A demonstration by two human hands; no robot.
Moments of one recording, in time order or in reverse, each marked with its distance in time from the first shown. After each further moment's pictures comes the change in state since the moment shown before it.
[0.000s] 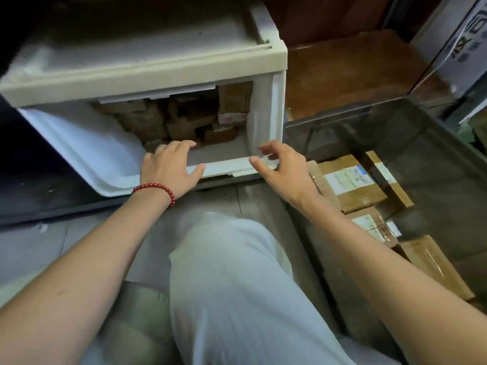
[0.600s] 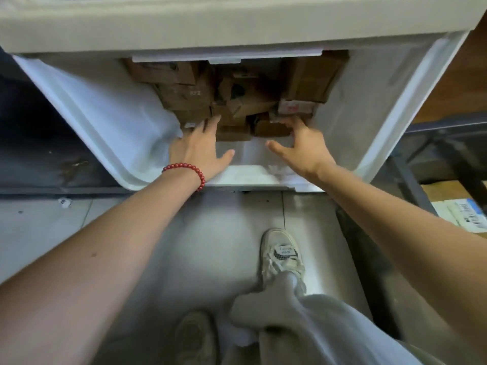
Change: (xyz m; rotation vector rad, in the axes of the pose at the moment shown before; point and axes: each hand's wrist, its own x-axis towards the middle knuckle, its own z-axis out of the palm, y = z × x) left_hand 0.089 -0.078 0.081 -0.037 0.013 -0.153; right_hand 0.143 0.011 0.121 -0.161 -0.198 -0.073
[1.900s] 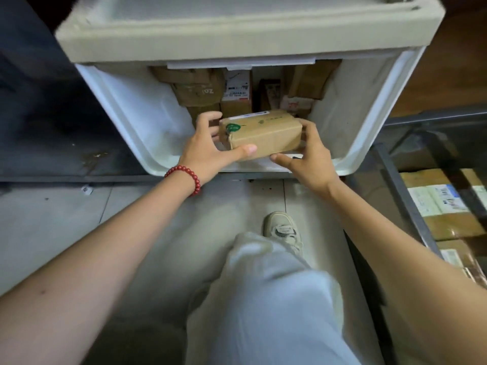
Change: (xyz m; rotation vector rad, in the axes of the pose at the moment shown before) left_hand -0.073 0.007 -0.056 -0.867 -0.075 -0.104; right_hand -0.078 -0.026 -0.014 0.376 0.071 0.034
